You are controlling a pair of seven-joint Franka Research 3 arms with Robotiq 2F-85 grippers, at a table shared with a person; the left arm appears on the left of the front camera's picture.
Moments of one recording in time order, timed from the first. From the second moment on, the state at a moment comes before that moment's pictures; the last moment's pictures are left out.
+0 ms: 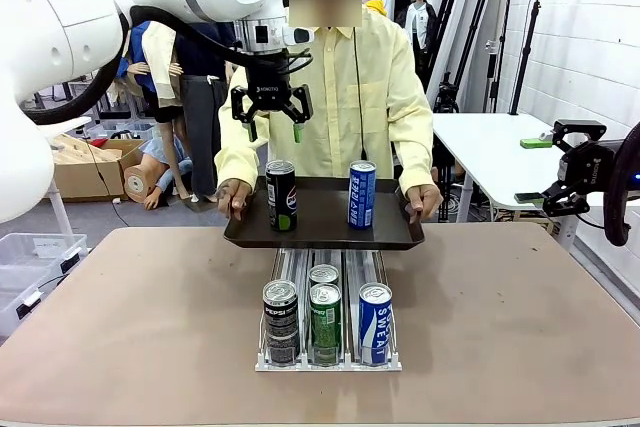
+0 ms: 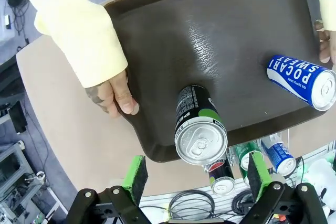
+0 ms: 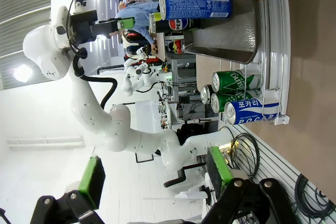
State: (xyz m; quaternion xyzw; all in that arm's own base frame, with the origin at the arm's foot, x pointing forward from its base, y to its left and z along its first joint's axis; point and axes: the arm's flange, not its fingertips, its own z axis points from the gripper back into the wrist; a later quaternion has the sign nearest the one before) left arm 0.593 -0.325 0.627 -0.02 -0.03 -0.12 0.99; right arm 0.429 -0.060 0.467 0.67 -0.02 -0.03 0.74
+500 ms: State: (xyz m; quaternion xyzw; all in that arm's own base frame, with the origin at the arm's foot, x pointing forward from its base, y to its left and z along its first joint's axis) left arm 0.593 -0.325 0.626 -0.02 -0.03 -0.12 0.99; right arm 0.429 -0.060 0.467 0.67 -0.02 -0.03 0.74
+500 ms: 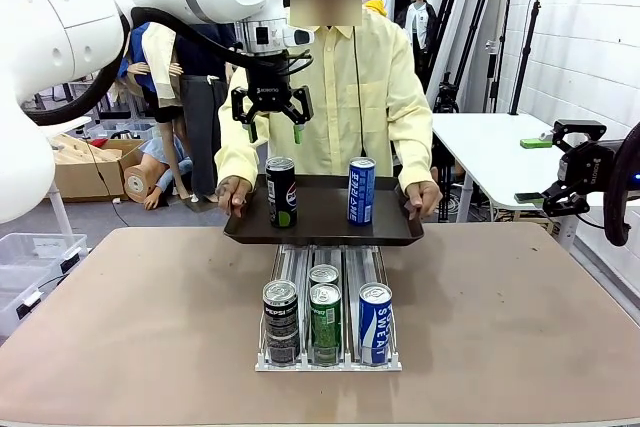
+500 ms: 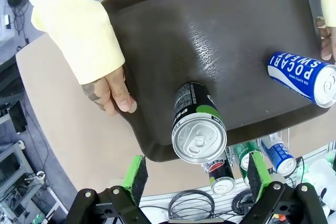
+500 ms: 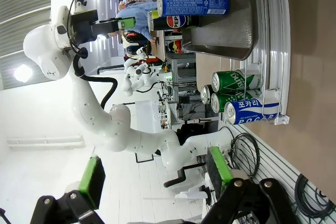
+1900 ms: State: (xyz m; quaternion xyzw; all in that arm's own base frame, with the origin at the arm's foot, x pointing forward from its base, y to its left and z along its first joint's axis) left arm 0.579 -0.204 0.735 -0.29 -0.03 0.00 0.96; right arm 0.429 -0.061 0.467 0.67 -0.02 -0.03 0.74
